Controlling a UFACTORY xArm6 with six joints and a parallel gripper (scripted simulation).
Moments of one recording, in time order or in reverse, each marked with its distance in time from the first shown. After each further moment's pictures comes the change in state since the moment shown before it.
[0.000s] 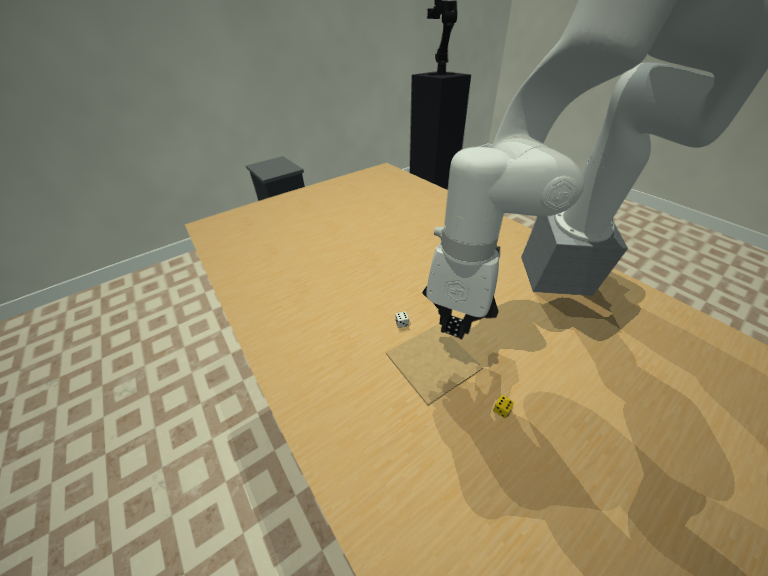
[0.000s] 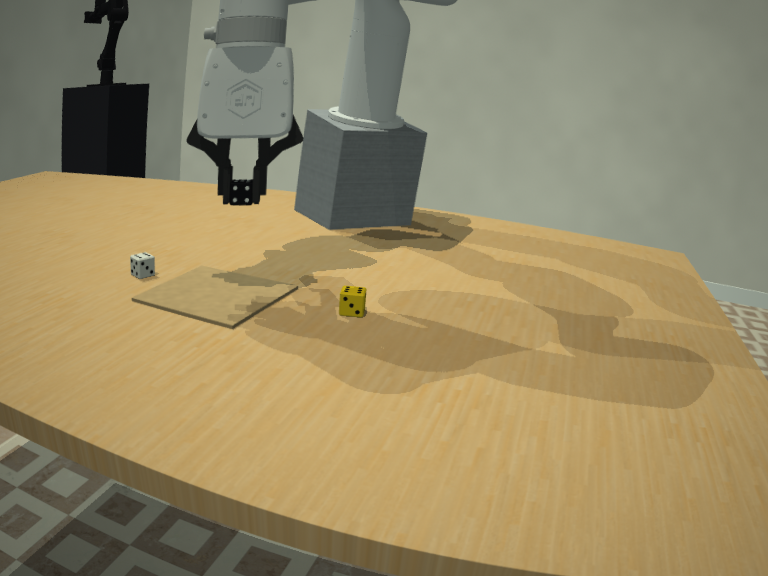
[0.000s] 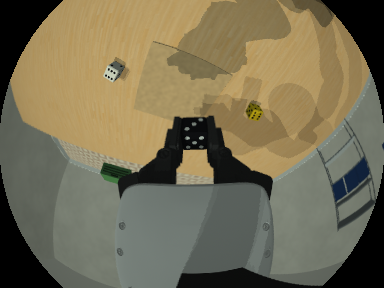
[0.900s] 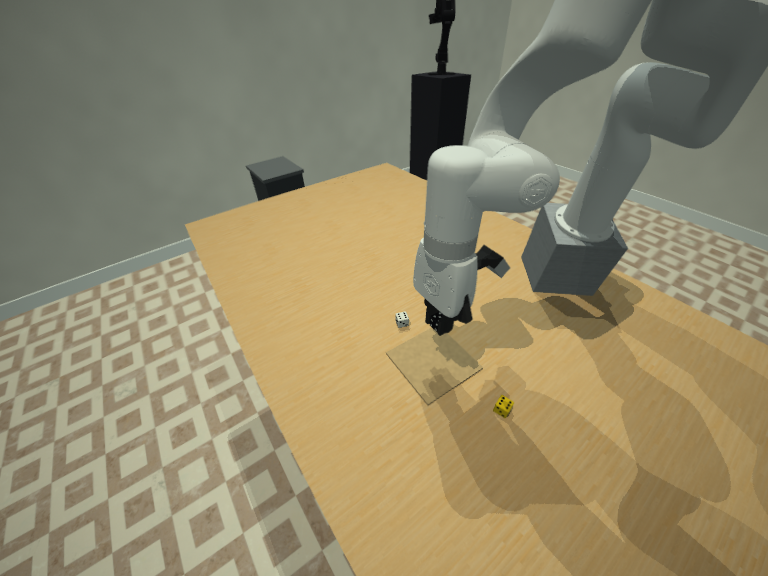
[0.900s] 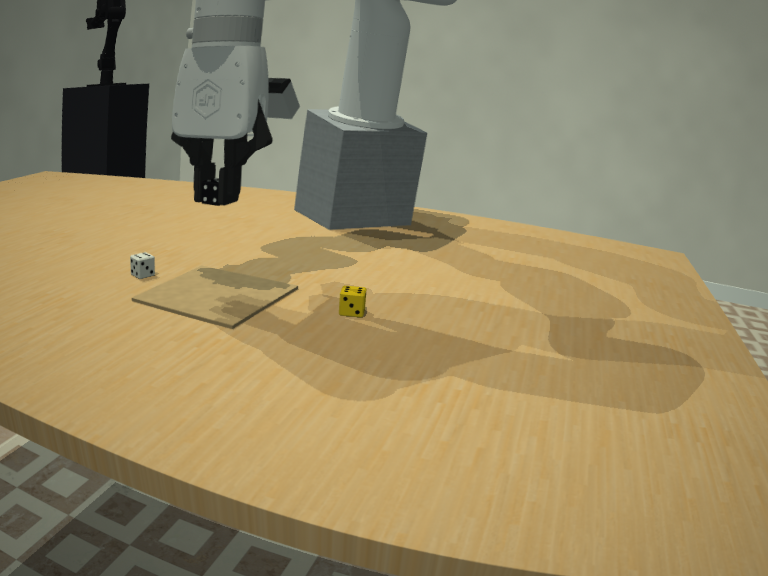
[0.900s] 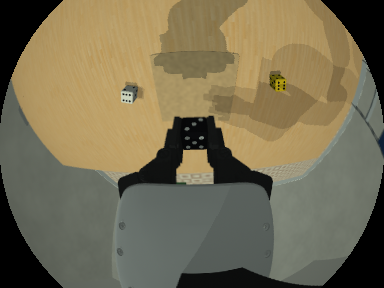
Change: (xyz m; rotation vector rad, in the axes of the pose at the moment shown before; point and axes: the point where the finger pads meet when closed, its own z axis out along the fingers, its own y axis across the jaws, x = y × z) arm -0.004 -0.028 -0.001 0.021 0.029 0.477
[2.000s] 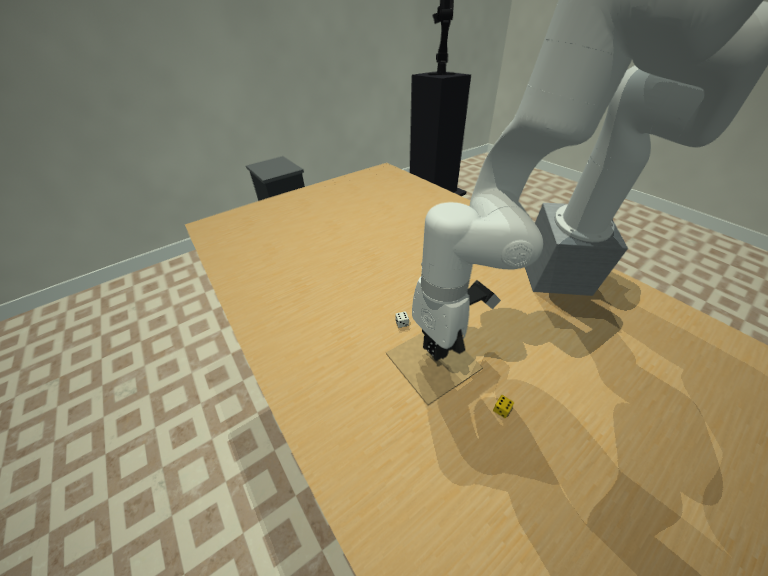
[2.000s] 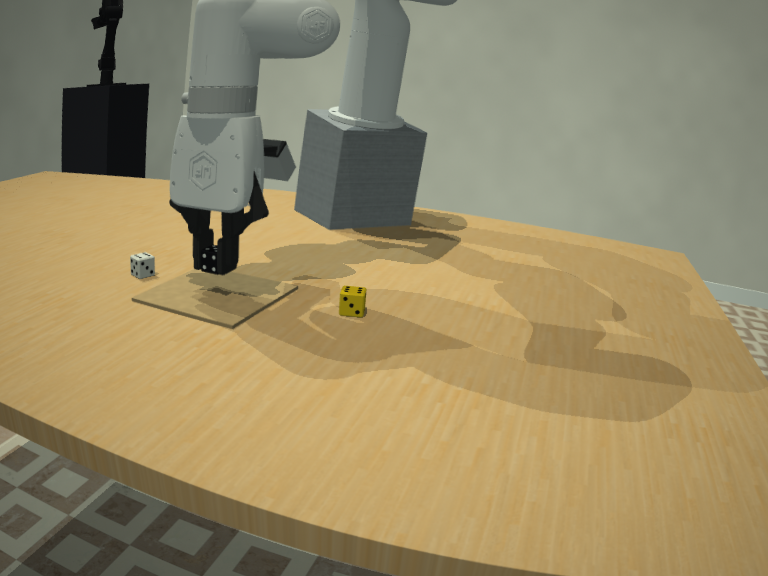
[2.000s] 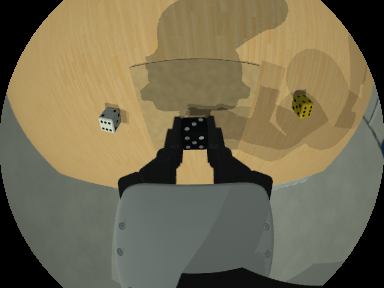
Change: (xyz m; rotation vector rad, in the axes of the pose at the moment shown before) arm 0.000 0.000 0.076 0.008 0.005 0.001
